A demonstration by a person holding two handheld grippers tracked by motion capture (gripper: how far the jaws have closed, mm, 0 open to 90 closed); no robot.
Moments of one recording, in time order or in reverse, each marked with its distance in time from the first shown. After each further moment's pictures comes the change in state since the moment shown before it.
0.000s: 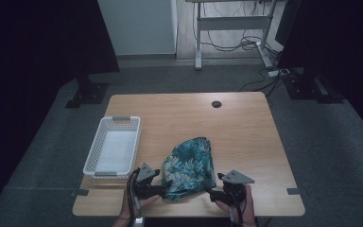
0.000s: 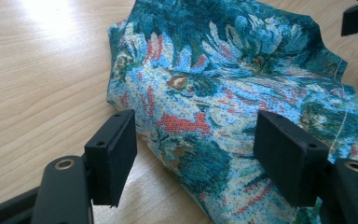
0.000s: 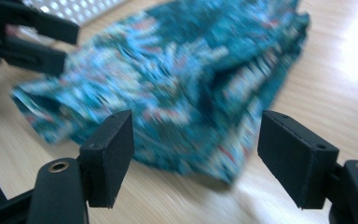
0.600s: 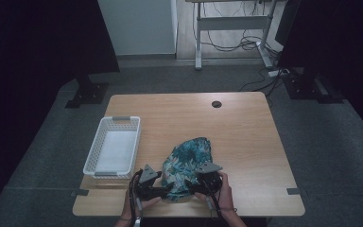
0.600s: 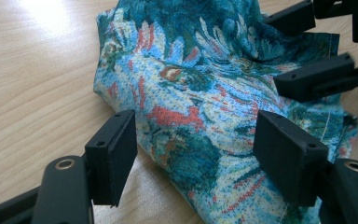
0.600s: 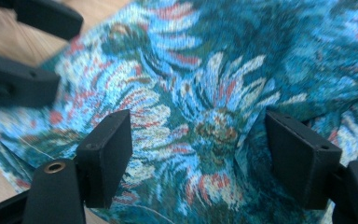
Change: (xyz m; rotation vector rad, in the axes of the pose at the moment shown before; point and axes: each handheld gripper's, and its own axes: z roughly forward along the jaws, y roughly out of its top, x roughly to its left) left arm -0.004 -0.004 0.005 0.025 -0.011 0.006; right arm 0.026 0.023 0.067 0.147 -0.004 -0.123
